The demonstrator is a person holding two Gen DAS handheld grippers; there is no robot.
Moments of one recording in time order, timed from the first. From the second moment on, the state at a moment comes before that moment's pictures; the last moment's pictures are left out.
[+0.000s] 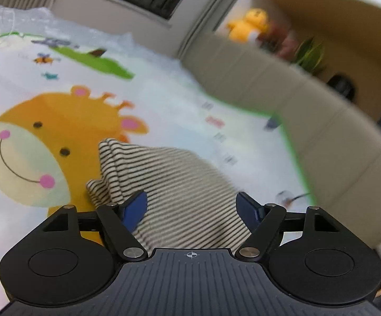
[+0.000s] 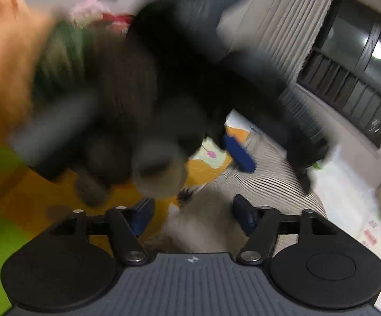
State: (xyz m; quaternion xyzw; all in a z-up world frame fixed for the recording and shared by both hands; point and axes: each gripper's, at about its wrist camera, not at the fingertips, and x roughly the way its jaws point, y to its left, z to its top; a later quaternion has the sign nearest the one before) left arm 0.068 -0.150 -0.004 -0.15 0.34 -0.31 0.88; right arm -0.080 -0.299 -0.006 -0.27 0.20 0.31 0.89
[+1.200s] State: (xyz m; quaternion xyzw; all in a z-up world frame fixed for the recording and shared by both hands) left arm 0.062 -0.136 -0.027 -0.13 0.34 -0.31 0.88; right arm 0.046 -0.459 -0.005 0.18 0.32 0.18 0.91
